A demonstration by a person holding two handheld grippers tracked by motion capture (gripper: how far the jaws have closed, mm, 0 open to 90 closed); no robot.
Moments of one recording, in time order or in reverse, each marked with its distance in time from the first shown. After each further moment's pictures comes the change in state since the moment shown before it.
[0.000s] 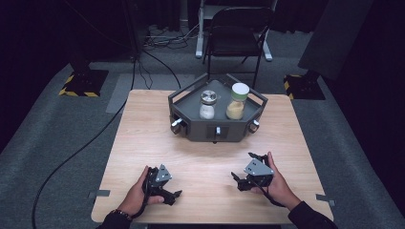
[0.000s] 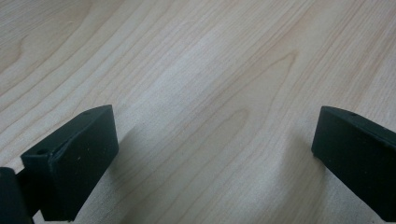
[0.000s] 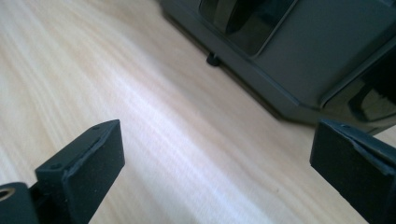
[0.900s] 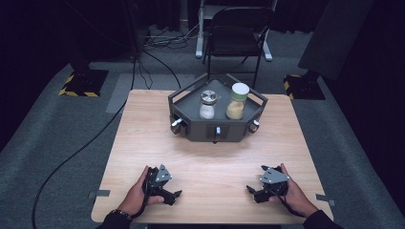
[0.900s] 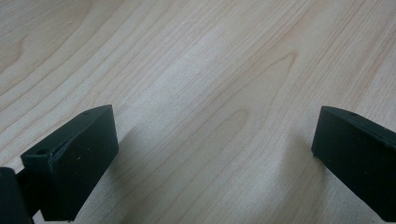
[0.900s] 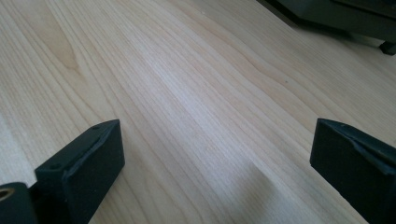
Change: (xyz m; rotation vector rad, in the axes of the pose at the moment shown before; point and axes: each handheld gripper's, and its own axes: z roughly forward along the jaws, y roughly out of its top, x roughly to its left) left arm 0.000 0.000 0.000 0.000 0.000 0.000; right arm -0.034 -0.043 -0.023 0.111 0.110 0.069
